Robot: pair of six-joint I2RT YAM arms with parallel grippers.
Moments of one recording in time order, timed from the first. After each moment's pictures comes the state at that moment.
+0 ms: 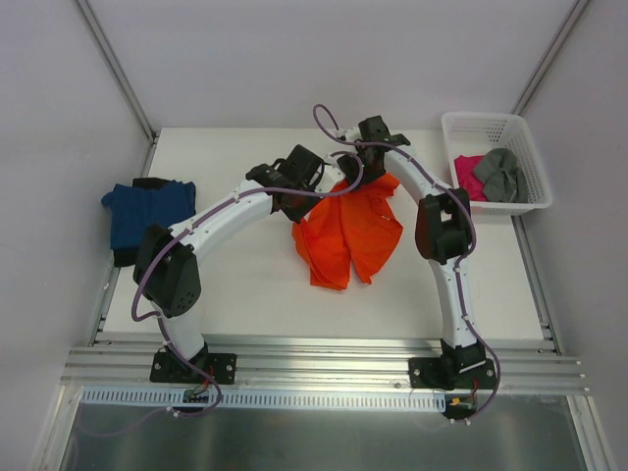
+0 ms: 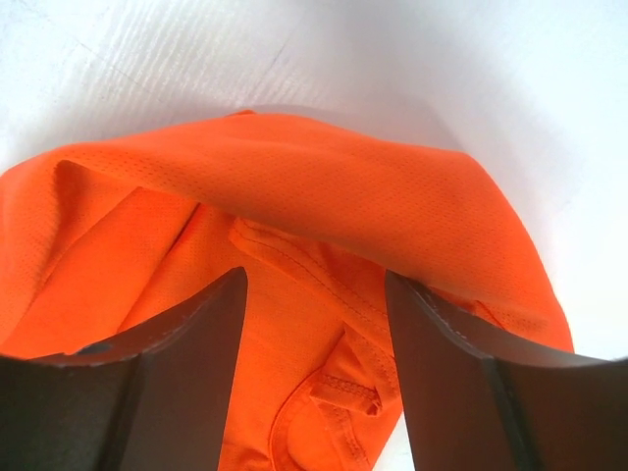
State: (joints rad) left arm -0.67 1.78 1.57 -0.79 -0.06 0.27; right arm 0.37 2.40 2.16 -0.79 -0.16 -0.25
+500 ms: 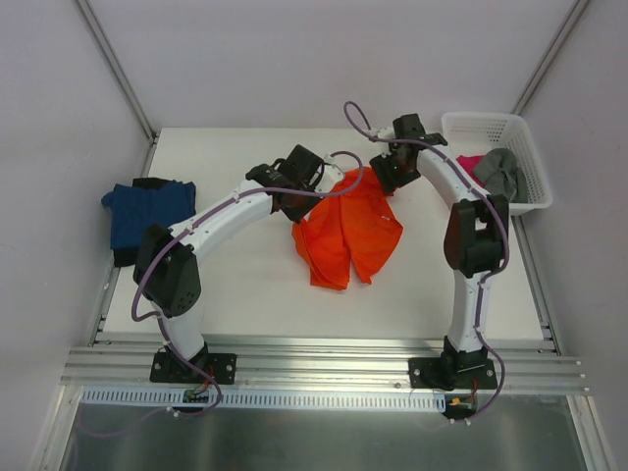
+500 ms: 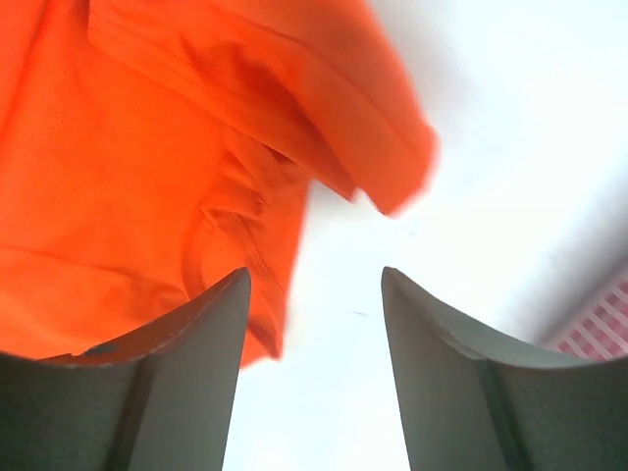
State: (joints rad) left arm -0.67 1.78 1.57 -0.79 -0.06 0.26; right arm 0.27 2.14 1.88 -0.83 -0.07 -0.33
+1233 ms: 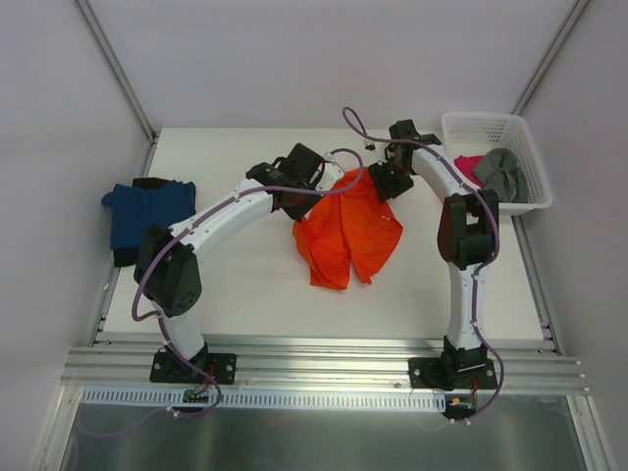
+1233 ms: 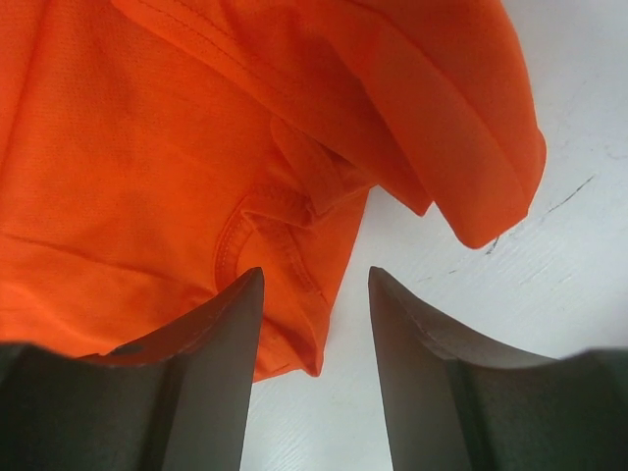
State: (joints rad) left arm -0.67 1.78 1.58 -0.79 -0.06 0.25; right arm 0.25 2.21 1.94 -0.93 -0.17 -0.30
